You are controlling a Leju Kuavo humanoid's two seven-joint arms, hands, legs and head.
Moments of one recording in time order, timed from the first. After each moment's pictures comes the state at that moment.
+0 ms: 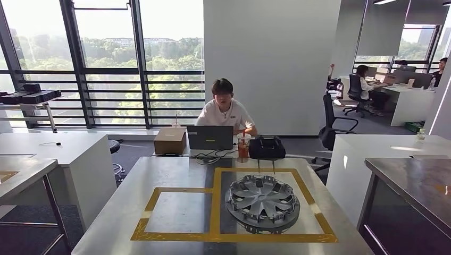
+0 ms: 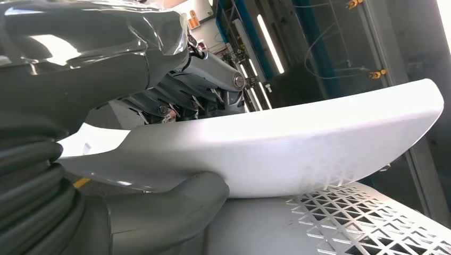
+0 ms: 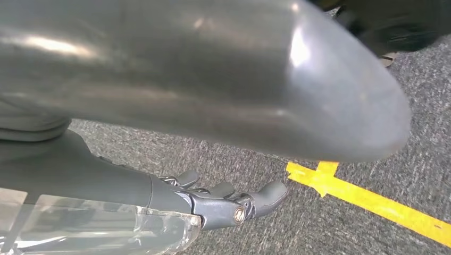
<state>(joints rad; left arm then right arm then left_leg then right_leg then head) -0.46 0.11 -0.90 -1.86 0.40 -0.58 -0.43 -0.02 -0.14 0.68 0.00 -0.28 0.12 -0.31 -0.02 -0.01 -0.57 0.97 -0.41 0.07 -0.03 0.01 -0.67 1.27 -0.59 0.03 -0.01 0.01</state>
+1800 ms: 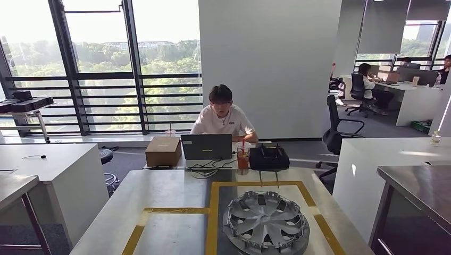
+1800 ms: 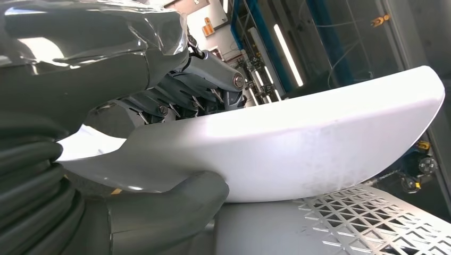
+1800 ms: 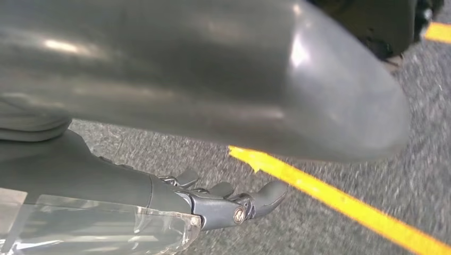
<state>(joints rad) -0.46 0.12 -0.90 -1.87 0.38 -0.55 -0.42 -0.02 -0.13 0.77 0.00 -0.30 0.12 -0.38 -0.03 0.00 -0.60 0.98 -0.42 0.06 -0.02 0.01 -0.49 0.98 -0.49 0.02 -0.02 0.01</state>
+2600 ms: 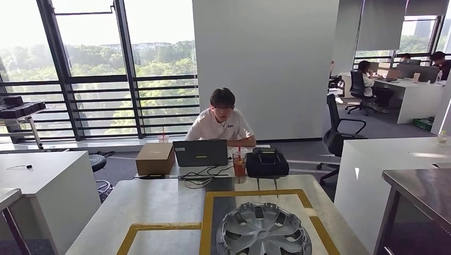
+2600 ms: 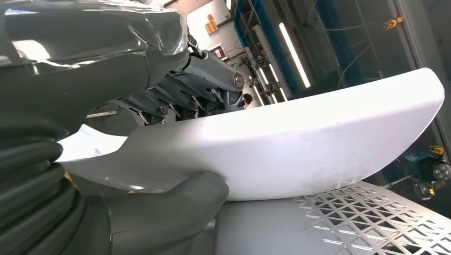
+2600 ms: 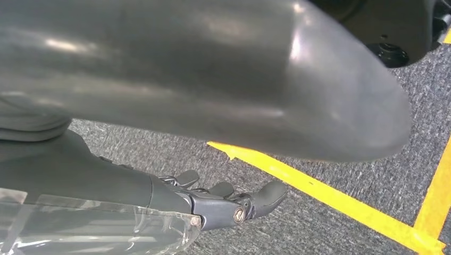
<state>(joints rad) -0.47 0.12 -0.90 -1.87 0.38 -0.55 -0.42 -0.01 -0.14 0.77 0.00 -0.32 0.12 -0.38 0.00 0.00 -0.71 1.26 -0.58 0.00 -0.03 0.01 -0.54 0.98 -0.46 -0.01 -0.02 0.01</state>
